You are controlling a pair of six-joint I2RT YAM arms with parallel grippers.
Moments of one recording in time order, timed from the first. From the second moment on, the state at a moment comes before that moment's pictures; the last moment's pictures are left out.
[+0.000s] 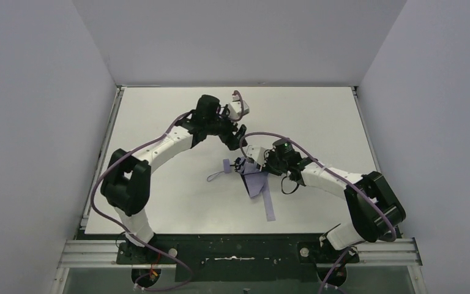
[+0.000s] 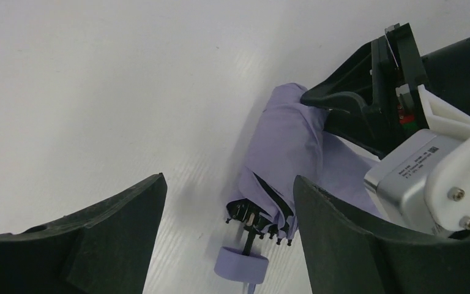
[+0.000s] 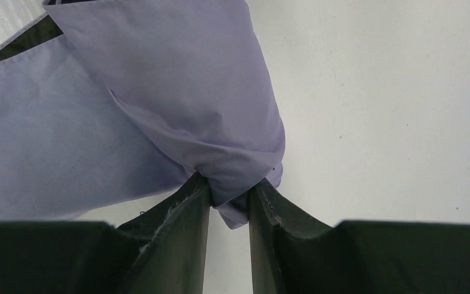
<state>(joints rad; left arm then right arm) -0.56 1.74 1.31 -0.16 0.49 0.20 0.54 1.49 0.72 -0.06 -0.12 -0.81</state>
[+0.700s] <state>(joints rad) -0.56 2.08 1.42 -0.24 0.70 0.11 0.58 1.46 0.68 -0.03 -0.07 -0.80</state>
